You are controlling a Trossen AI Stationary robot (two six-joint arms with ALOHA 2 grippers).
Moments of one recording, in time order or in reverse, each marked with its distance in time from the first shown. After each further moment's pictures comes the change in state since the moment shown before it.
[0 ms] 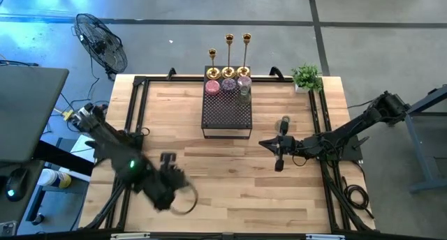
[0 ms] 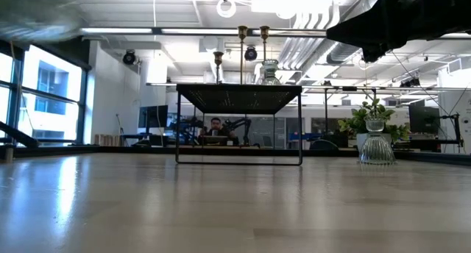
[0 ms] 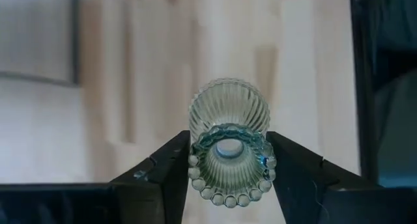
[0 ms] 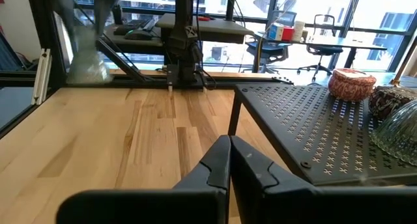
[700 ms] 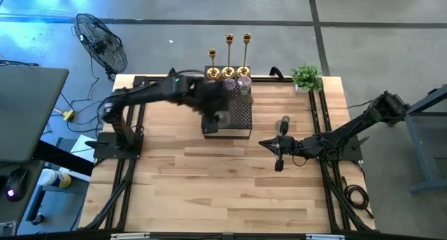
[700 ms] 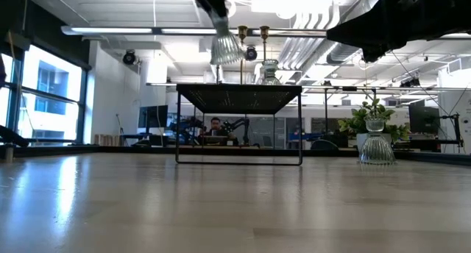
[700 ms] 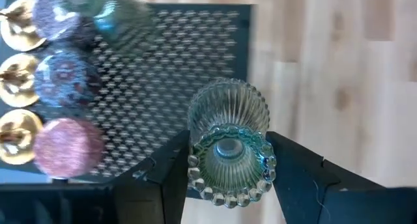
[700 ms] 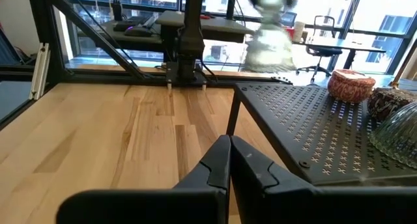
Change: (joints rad) left arm 0.825 0.241 0.506 -0.076 0.187 0.701; right arm -0.002 0.000 0.000 -0.006 0.000 -0.019
